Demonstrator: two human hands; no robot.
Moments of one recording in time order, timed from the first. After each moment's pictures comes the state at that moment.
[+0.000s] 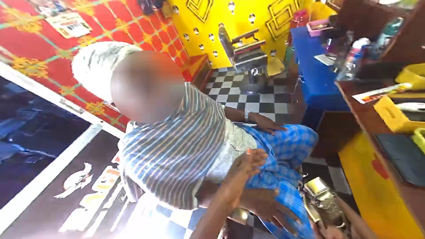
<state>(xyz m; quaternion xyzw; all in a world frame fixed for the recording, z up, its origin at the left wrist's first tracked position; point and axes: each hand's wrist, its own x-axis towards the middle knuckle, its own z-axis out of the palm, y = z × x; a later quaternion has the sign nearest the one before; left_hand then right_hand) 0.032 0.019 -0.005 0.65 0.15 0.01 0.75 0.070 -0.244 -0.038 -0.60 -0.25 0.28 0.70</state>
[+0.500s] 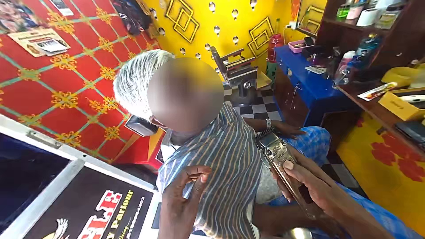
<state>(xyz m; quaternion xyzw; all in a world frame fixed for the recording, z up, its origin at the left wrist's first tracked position) -0.123 0.312 0.041 0.82 -0.01 0.33 0.47 0.024 0.036 0.031 -0.58 -0.32 0.25 0.70</state>
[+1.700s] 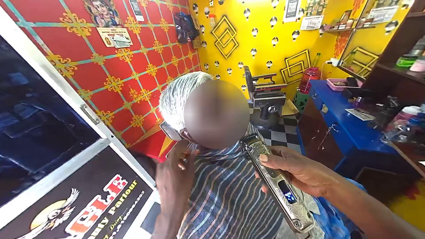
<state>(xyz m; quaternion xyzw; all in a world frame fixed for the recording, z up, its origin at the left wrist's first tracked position) -0.086 0.405 0.062 0.84 0.26 0.45 0.15 0.108 0.166 0.122 -0.52 -0.32 0.53 0.59</state>
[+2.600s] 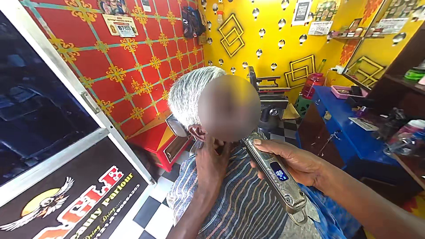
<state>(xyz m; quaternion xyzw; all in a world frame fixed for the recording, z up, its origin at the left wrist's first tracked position) -0.017 0.383 0.057 0.80 0.26 0.45 0.31 0.111 0.210 0.137 -0.52 -0.28 0.57 0.57</state>
